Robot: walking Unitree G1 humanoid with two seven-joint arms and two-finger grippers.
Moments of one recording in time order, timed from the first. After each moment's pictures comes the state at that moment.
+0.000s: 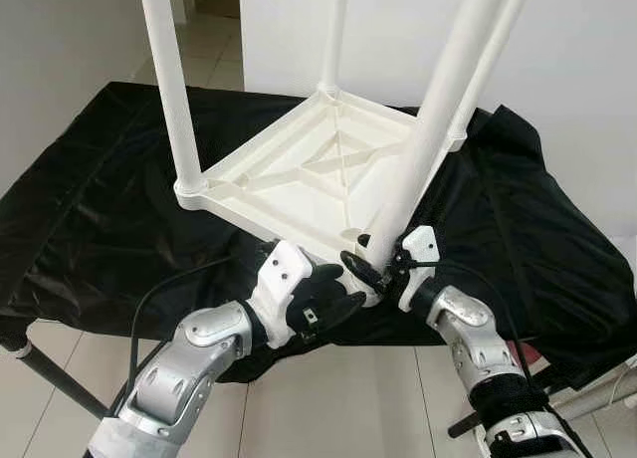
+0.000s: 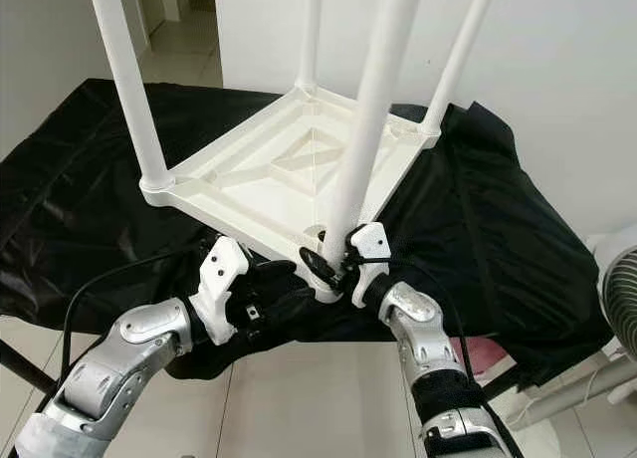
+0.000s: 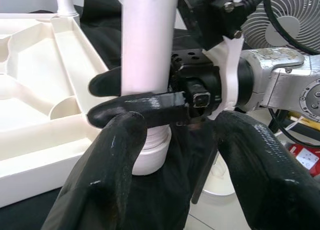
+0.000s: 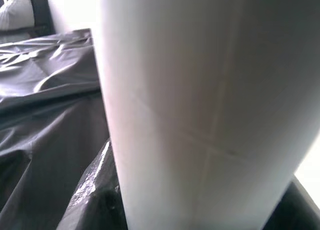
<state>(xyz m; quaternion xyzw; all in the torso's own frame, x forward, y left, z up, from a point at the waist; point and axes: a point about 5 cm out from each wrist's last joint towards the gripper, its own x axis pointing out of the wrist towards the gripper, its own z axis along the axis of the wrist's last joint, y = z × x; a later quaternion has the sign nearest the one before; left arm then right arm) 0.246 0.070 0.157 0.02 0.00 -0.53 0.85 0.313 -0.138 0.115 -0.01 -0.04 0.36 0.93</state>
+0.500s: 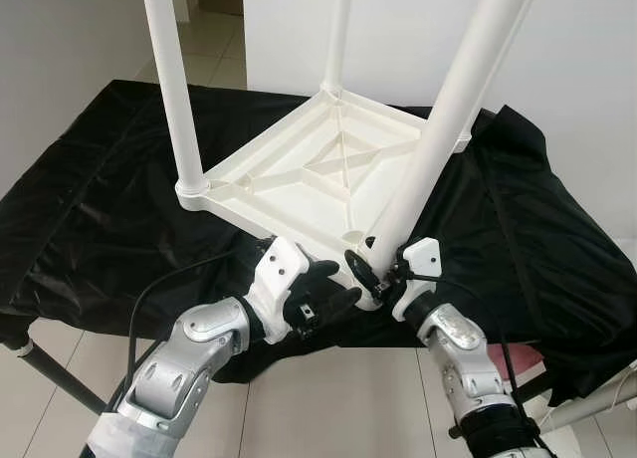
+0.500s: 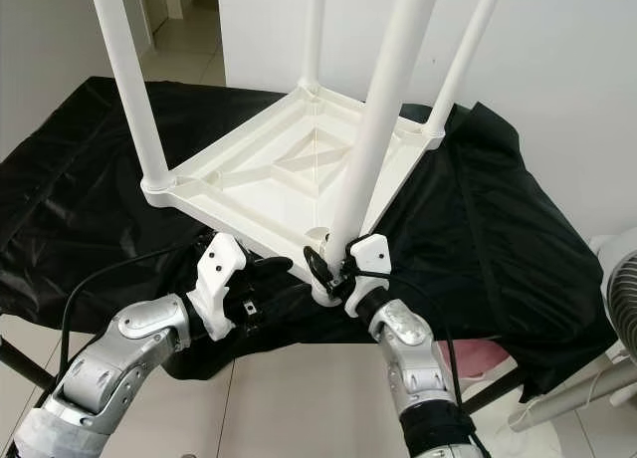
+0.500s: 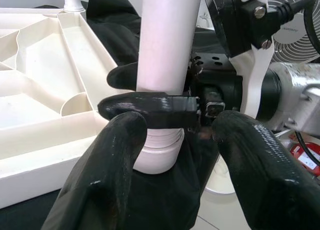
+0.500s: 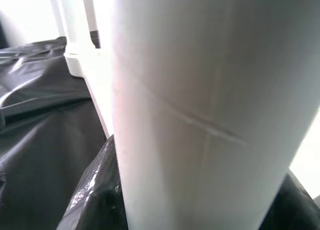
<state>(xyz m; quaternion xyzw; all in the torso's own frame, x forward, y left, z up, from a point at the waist) 0.251 0.071 0.156 0.02 0.00 -0.53 0.85 0.293 -0.122 0.112 0.00 -0.07 0.24 0.97</state>
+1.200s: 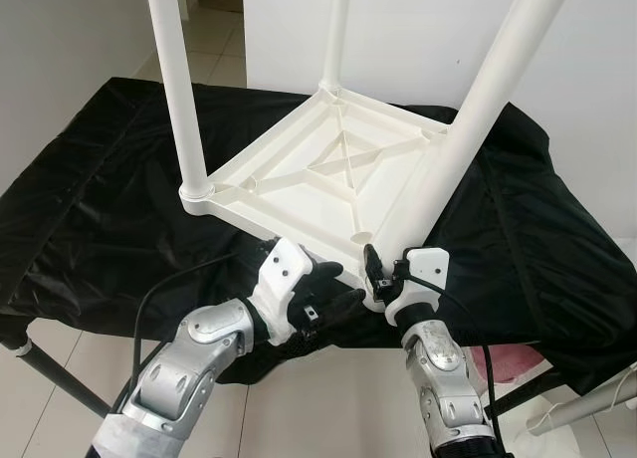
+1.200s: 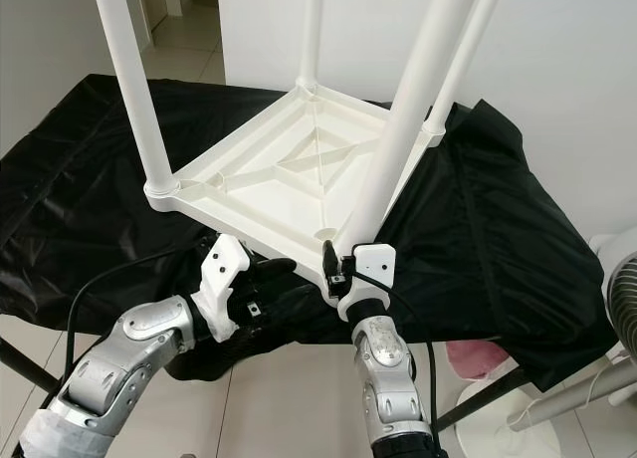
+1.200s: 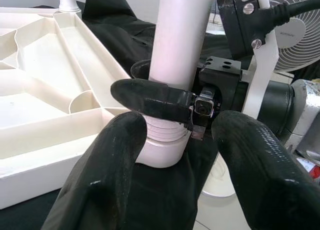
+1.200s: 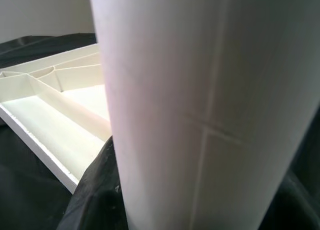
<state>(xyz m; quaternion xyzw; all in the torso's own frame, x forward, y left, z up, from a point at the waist) 0.250 0.068 0.156 0.02 0.00 -0.53 0.85 0.277 -0.118 0.115 0.04 -0.07 0.06 1.00</state>
